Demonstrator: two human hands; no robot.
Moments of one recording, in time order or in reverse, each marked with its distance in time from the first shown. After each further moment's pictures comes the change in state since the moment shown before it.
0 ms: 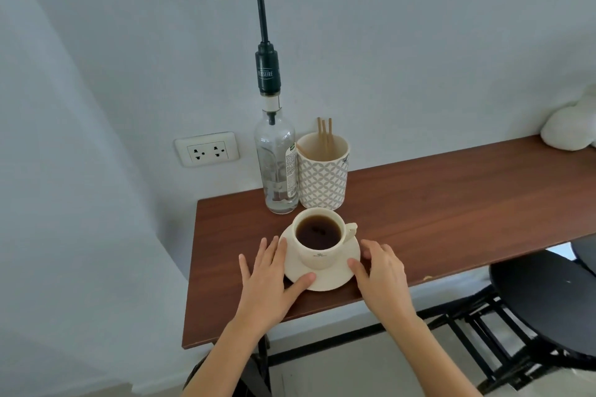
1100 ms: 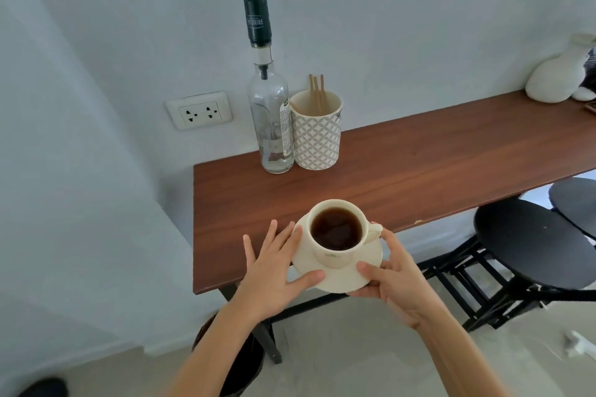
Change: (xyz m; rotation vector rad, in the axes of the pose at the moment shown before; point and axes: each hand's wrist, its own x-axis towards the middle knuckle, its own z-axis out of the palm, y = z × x) left_hand -0.060 0.002 -0.006 0.018 -0.202 0.164; right_hand -0.069 0.050 -0.002 1.002 -0.391 0.278
